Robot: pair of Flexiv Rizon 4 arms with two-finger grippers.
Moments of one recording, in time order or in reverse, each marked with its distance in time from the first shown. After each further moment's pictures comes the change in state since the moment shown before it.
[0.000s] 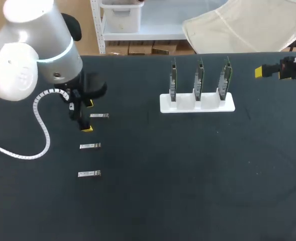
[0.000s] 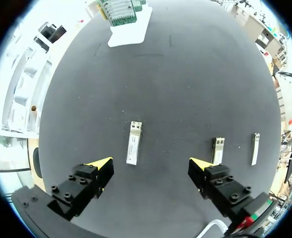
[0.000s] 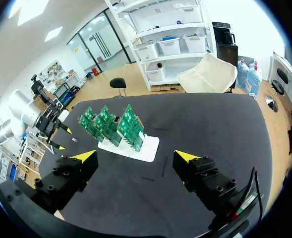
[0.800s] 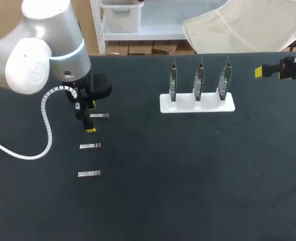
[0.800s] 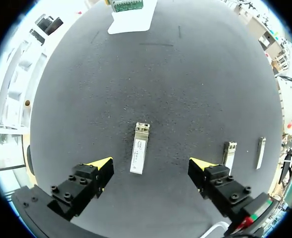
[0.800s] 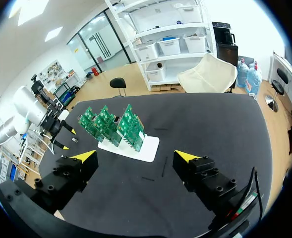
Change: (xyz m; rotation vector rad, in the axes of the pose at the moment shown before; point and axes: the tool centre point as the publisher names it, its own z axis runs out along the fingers) left arm -0.002 0.009 0.019 0.050 0.042 -0.024; right arm 0.000 0.000 0.000 0.000 0.000 0.000
